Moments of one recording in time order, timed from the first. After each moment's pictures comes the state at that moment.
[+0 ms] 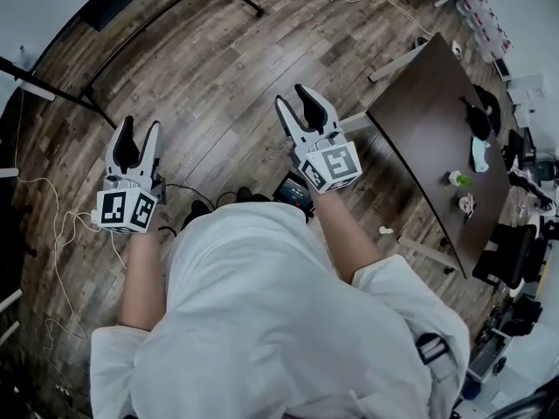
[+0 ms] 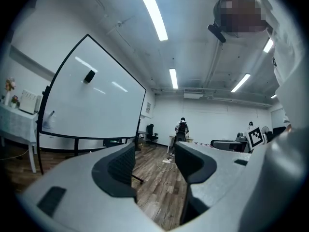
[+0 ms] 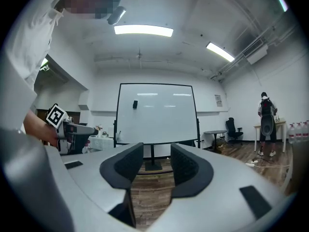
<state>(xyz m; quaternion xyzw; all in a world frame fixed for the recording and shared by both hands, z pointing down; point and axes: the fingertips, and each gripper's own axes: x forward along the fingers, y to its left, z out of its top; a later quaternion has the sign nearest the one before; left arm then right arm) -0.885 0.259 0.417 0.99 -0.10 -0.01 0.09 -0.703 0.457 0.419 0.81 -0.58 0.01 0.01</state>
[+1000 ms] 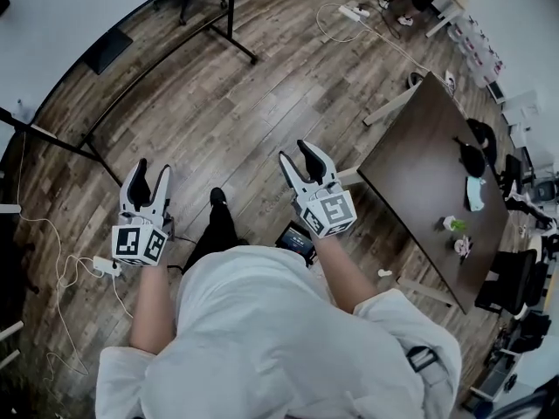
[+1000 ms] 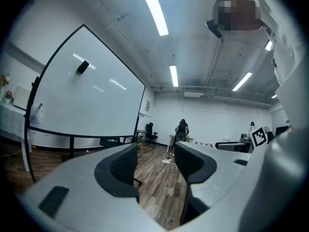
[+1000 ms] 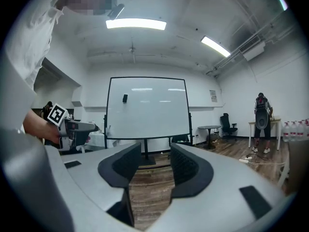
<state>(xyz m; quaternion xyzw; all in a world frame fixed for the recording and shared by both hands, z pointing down) -0.789 0.235 0.437 0.99 -0.10 0.00 0.10 -0.611 0.455 0.450 0.83 -0.56 0.05 0.02</state>
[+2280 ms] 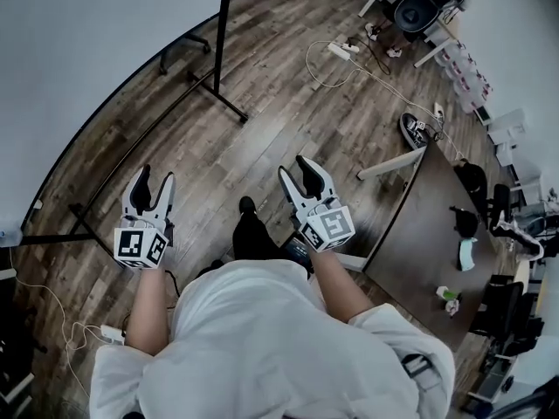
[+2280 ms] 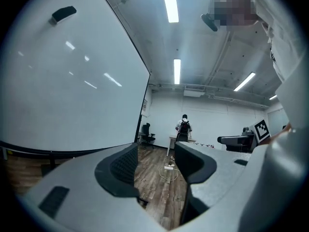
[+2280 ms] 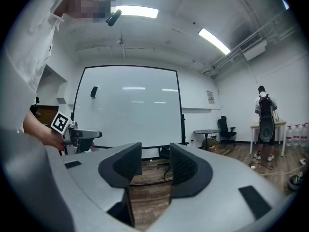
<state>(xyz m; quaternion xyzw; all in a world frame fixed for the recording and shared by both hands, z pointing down) -0.455 -0.012 0.447 0.99 -0.05 0.00 0.10 -0.309 0.223 0.427 0.84 -0.54 0.03 0.02</state>
